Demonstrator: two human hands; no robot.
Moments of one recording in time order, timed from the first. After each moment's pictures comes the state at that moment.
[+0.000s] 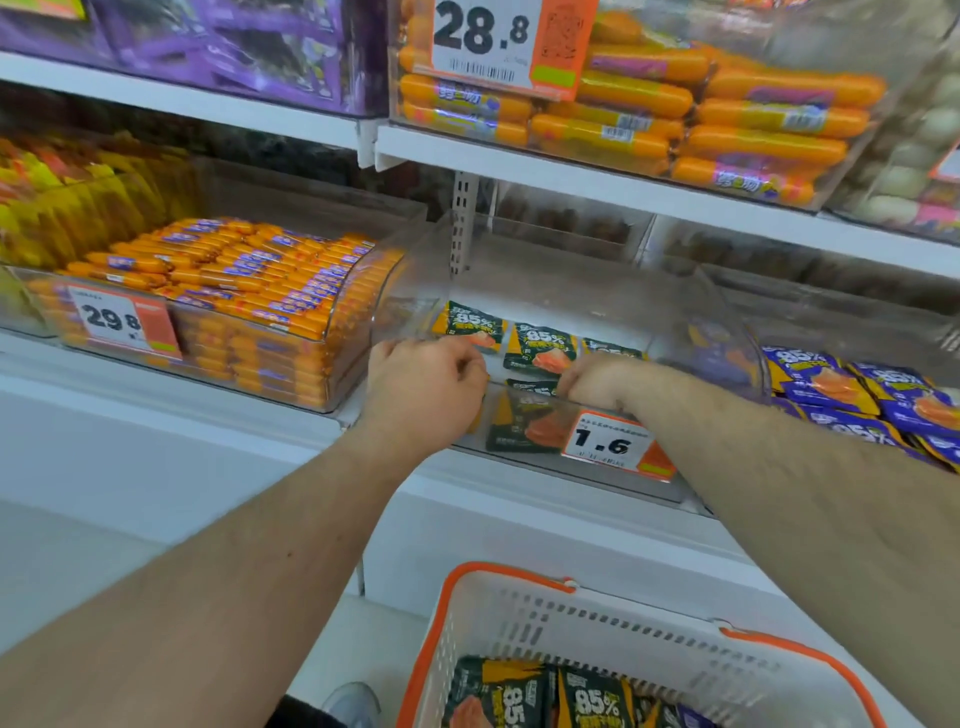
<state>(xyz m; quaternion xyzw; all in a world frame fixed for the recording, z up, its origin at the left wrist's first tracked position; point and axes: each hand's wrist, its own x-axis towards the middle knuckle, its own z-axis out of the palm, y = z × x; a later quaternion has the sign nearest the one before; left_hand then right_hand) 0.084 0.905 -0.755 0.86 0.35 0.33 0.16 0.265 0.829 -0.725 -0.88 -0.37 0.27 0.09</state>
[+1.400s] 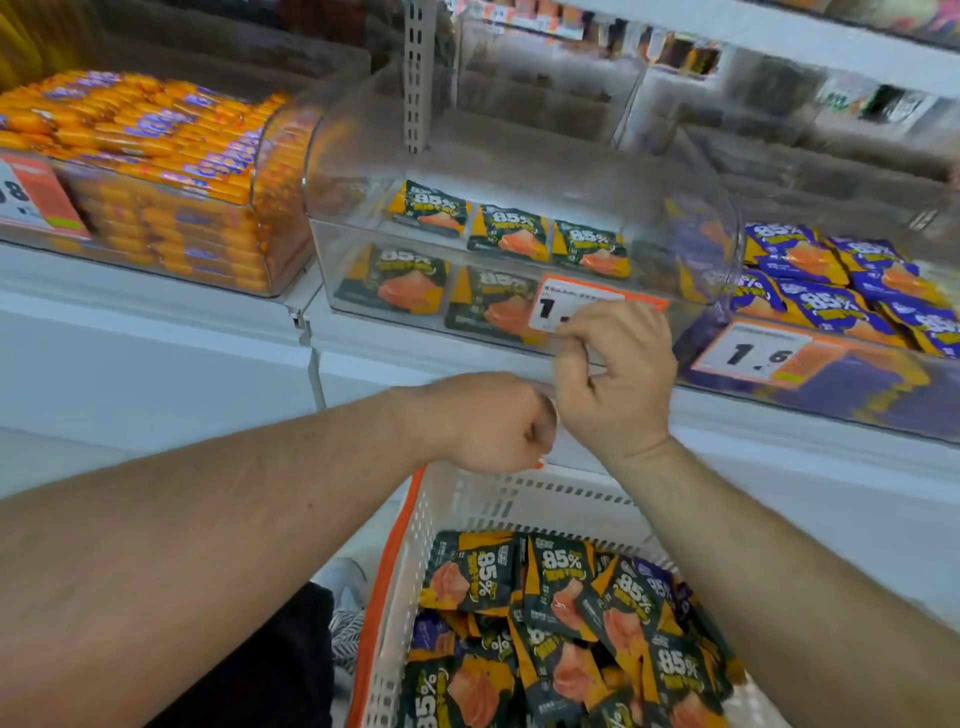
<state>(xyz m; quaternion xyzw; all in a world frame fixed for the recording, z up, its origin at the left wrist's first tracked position) 0.097 0.818 -0.798 0.97 0.05 -0.09 0.23 0.211 0.723 -0.818 -0.64 -0.52 -0.33 0.45</state>
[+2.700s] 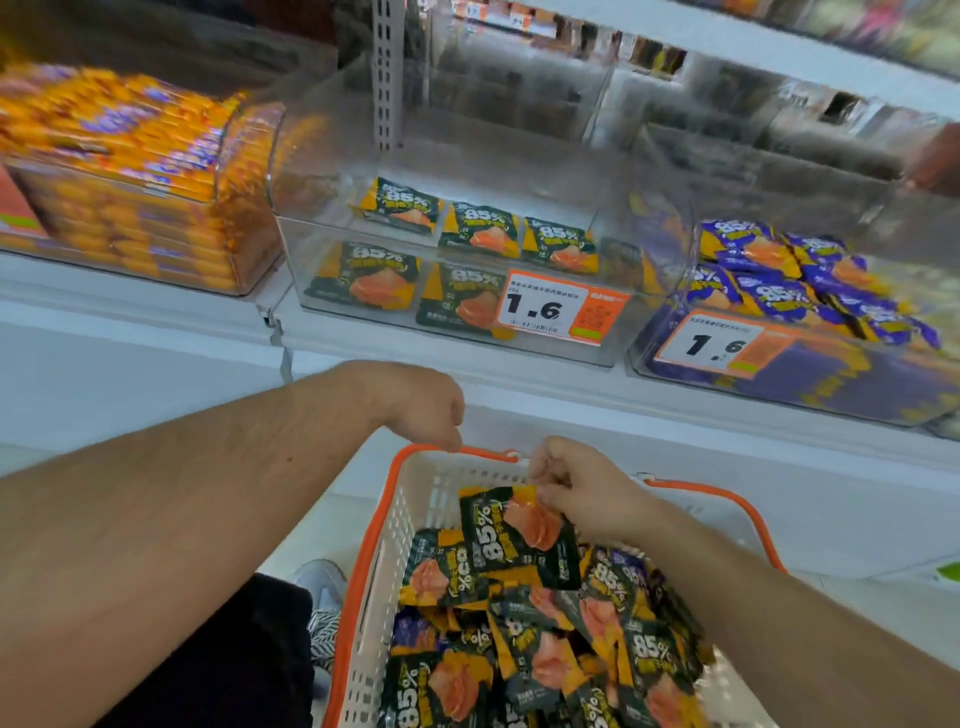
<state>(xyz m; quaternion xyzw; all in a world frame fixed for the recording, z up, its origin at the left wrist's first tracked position) 0.098 0.848 -0.800 0.94 0.15 -0.28 0.14 0.217 0.648 -0.879 -0.81 -0.41 0.33 0.27</state>
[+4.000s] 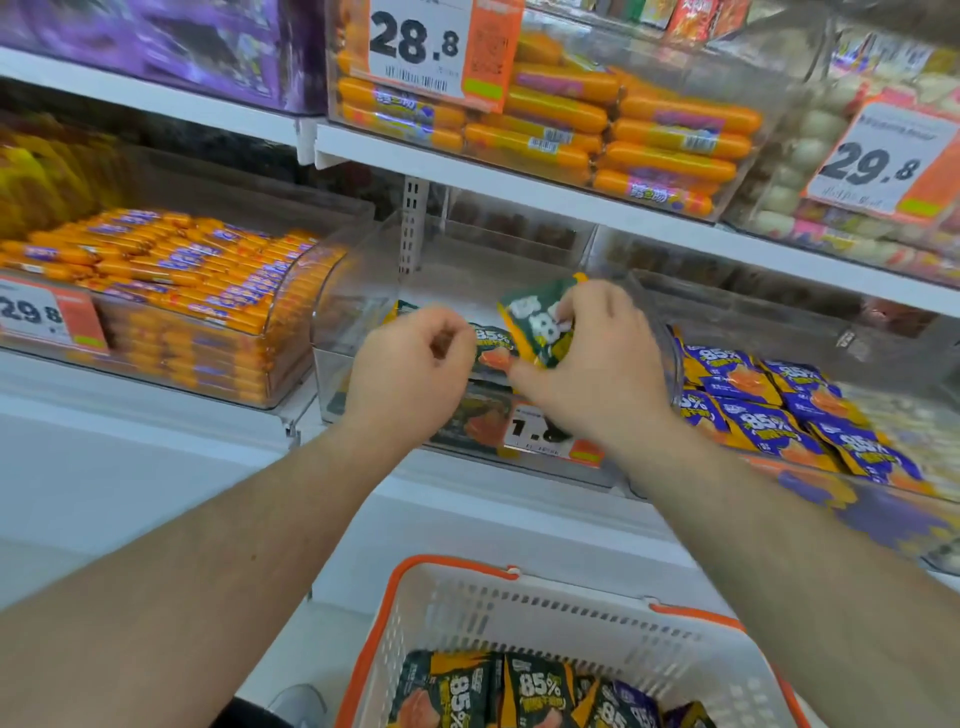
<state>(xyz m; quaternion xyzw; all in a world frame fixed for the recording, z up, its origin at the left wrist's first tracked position) 0.095 0.864 -0.732 0.79 0.26 0.46 0.31 0.211 0.749 -0.692 -0.85 -0.43 -0.17 0.25</state>
